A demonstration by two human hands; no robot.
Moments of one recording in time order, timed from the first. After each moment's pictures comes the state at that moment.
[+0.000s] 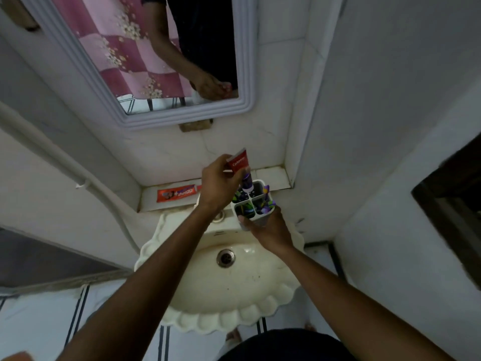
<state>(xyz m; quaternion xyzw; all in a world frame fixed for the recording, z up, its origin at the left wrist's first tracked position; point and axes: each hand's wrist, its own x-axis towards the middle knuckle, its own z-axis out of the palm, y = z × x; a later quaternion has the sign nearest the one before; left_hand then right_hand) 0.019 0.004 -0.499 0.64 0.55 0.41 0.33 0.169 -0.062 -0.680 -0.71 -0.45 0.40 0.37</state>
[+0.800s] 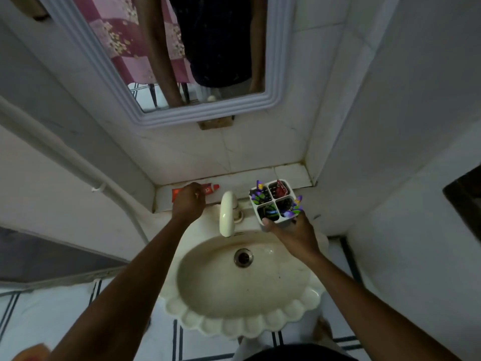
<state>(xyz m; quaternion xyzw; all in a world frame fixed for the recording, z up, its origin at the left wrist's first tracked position) -0.138 0.069 -0.618 0.66 0.69 0.20 0.20 0.159 -0.076 -0.648 -0.73 -0.39 0.42 0.38</state>
